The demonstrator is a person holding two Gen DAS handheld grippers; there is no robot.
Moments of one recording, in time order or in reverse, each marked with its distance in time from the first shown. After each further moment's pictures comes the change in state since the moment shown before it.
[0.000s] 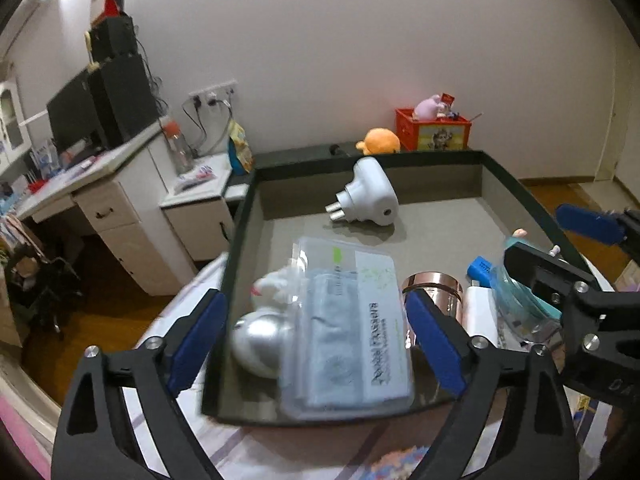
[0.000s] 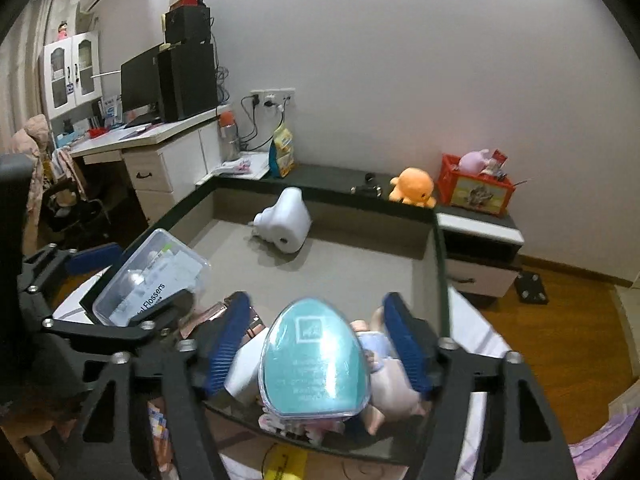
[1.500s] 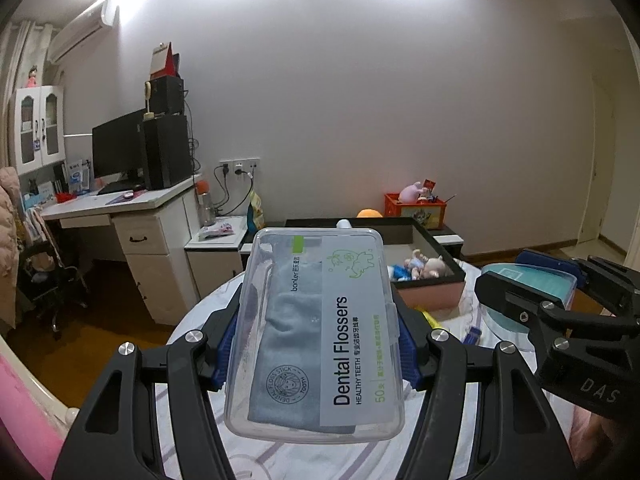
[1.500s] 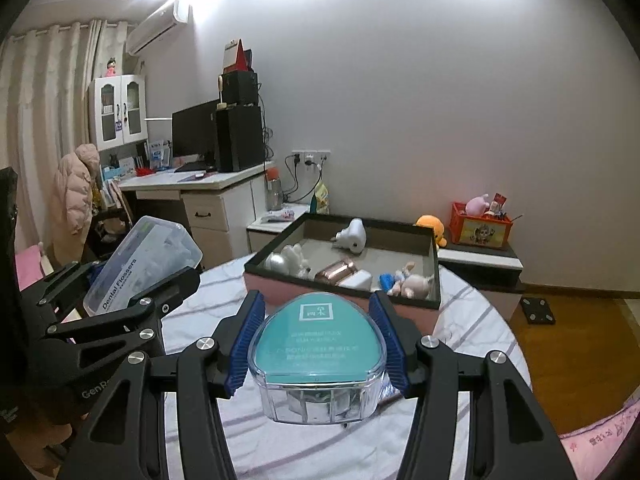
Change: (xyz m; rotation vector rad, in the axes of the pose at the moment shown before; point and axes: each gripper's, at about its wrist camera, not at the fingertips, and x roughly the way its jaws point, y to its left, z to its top) left arm -0.233 0.011 -0.105 -0.093 -0.300 -0.028; right arm -0.204 0.064 -0.083 -0.009 -0.220 0.085
